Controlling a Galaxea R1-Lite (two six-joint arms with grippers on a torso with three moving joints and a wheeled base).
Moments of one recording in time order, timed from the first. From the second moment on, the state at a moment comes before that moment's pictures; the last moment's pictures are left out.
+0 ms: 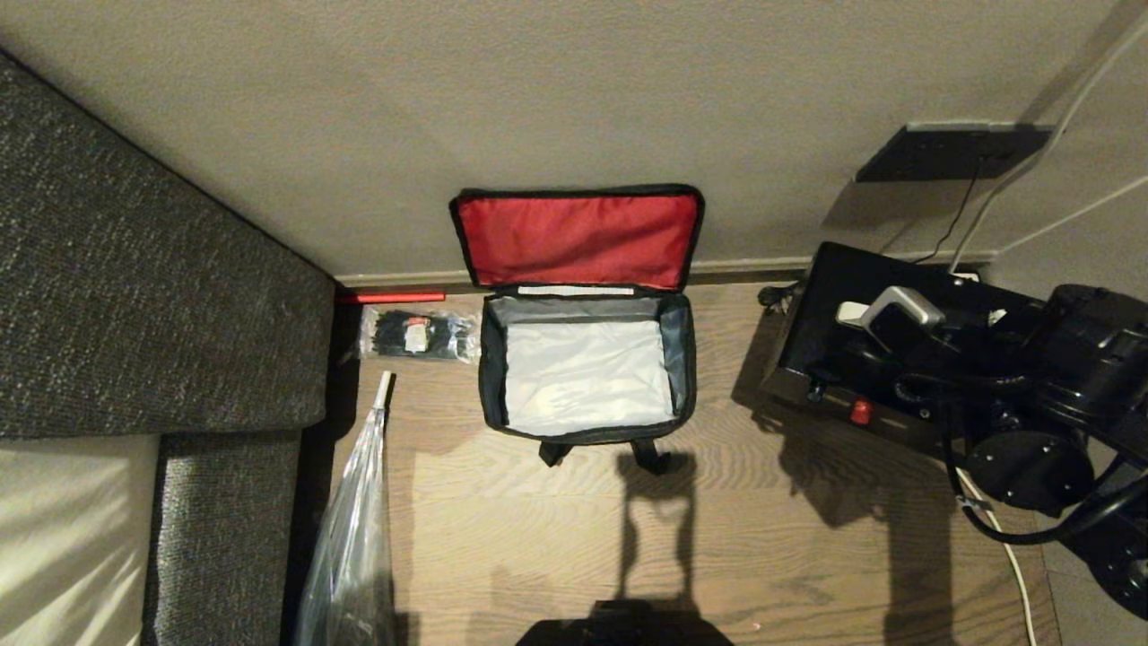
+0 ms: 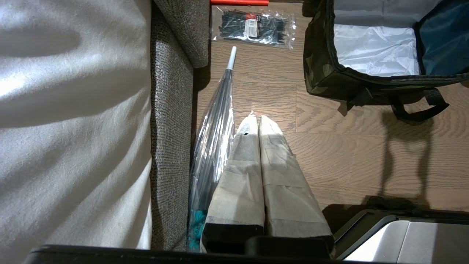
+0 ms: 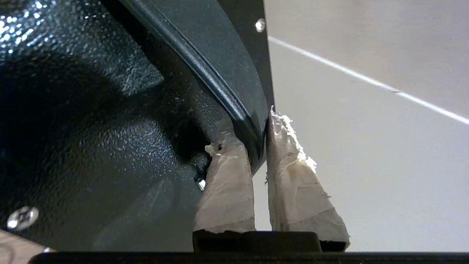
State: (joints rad) left arm 0.00 0.00 0.00 0.00 0.01 -0.01; right arm 0.40 1.66 -0.50 -1.30 -1.02 -1.31
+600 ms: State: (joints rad) left arm 0.00 0.00 0.00 0.00 0.01 -0.01; right arm 0.39 2.01 -0.72 -1.30 -1.01 -1.14
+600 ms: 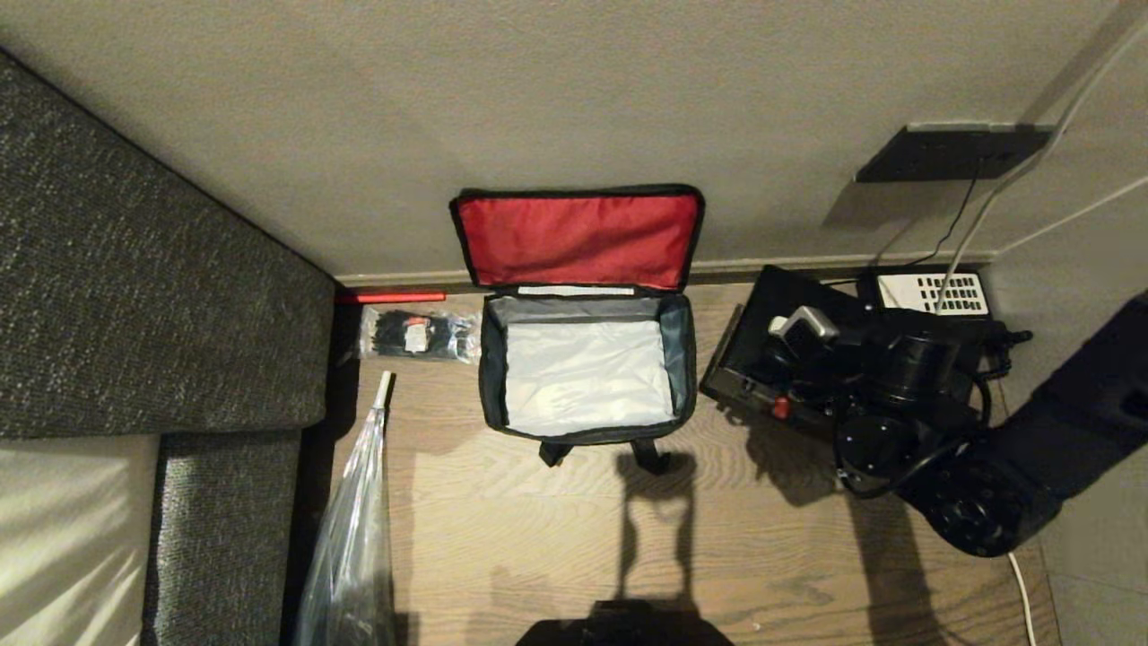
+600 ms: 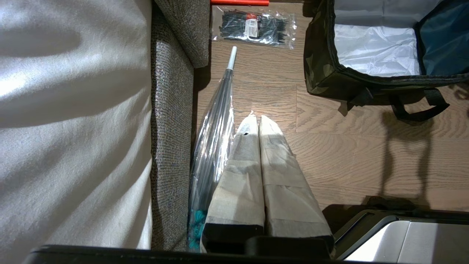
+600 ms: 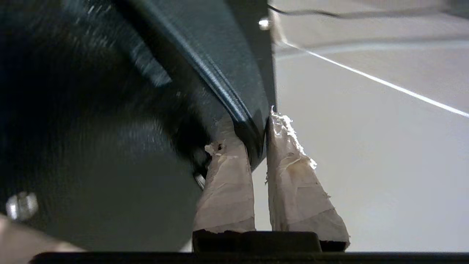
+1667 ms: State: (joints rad) left arm 0.00 0.00 0.00 0.00 0.01 -0.01; right arm 0.29 2.20 -0.75 -1.25 -0.95 -1.09
